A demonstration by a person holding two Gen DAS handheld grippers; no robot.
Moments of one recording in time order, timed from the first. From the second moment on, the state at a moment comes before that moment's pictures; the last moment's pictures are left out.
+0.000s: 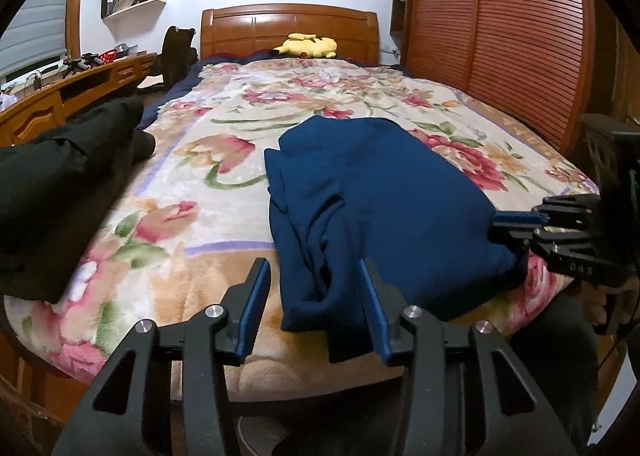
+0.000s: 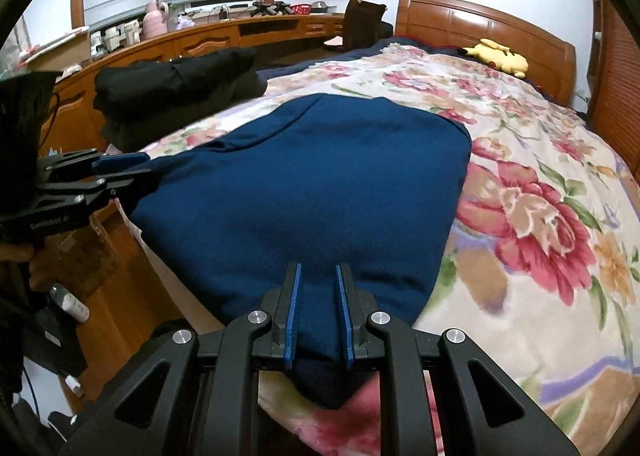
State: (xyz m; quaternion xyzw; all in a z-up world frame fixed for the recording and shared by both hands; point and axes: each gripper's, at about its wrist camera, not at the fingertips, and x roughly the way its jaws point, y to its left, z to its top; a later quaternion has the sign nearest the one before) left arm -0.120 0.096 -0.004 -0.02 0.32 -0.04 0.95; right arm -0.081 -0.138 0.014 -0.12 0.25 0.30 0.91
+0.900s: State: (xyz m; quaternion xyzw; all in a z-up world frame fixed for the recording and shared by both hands) left arm -0.132 0.110 -0.044 -0.06 0.34 -0.07 0.94; right arm 0.021 -0.152 0.041 -0.10 0.26 0.23 0.93
